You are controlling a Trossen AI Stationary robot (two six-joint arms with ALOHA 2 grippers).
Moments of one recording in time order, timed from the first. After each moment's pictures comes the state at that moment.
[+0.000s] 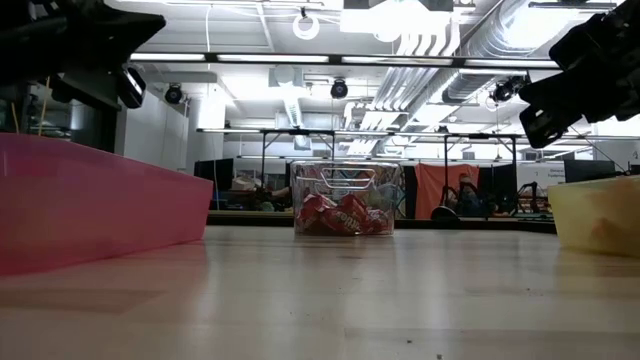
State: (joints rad) left arm 0.07 0.19 0.01 0.47 0.08 -0.58; right arm -0.03 0.13 0.01 0.04 -0.22 0.26
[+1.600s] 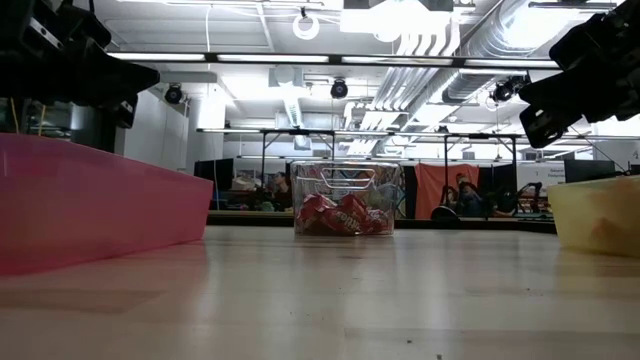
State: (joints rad) left arm 0.05 0.01 0.01 0.02 0.04 -0.18; right arm -0.03 0.13 0.01 0.04 -0.22 0.26
